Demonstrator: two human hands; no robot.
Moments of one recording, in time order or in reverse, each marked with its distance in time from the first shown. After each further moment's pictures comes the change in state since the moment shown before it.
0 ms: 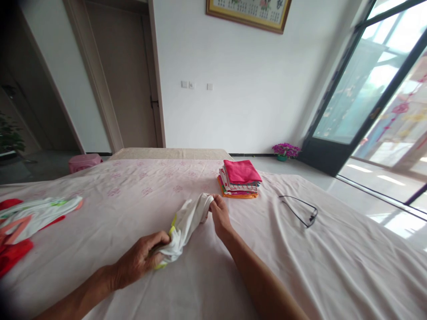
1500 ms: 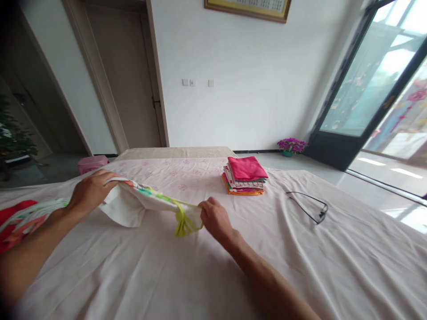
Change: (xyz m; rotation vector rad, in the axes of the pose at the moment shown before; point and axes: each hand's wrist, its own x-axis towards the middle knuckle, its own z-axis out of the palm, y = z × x) left_hand 0.019 -0.066 -0.202 0.973 0.633 -0.279; right_hand -0.018 -0.023 0.014 -1.107 -0.293 -0.419
